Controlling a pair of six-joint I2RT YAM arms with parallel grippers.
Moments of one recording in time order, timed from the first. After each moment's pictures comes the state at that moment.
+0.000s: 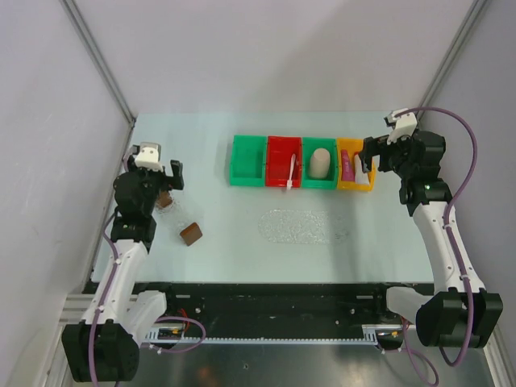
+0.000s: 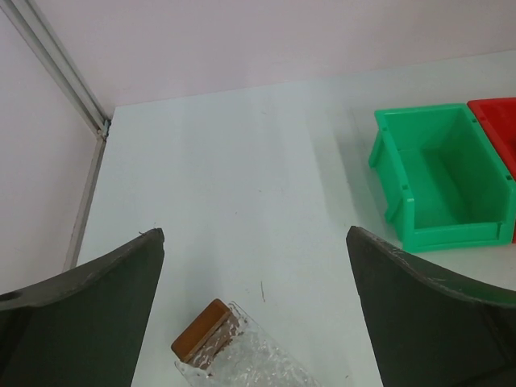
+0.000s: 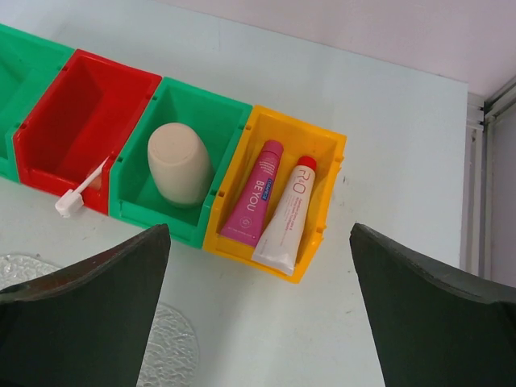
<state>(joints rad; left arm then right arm) 0.03 0.87 0.62 0.18 0.12 0.10 -0.03 1.12 1.04 -0.23 -0.27 -0.17</state>
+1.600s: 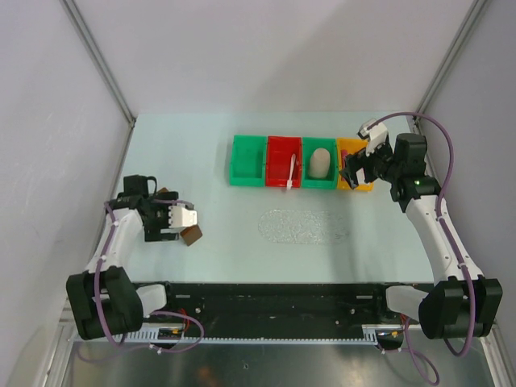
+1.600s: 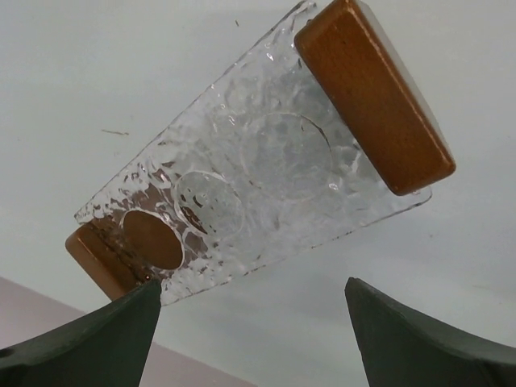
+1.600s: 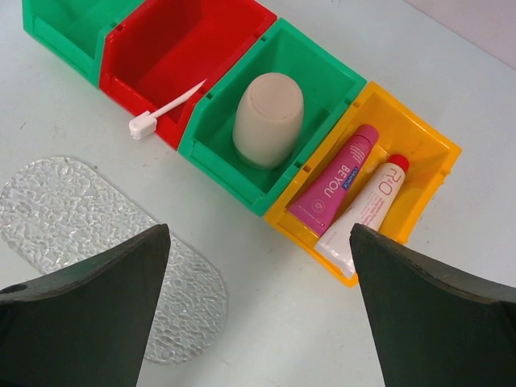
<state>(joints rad) 0.17 1.15 0.77 -0.80 0.27 1.68 0.05 1.18 1.04 -0.35 -0.47 -0.35</state>
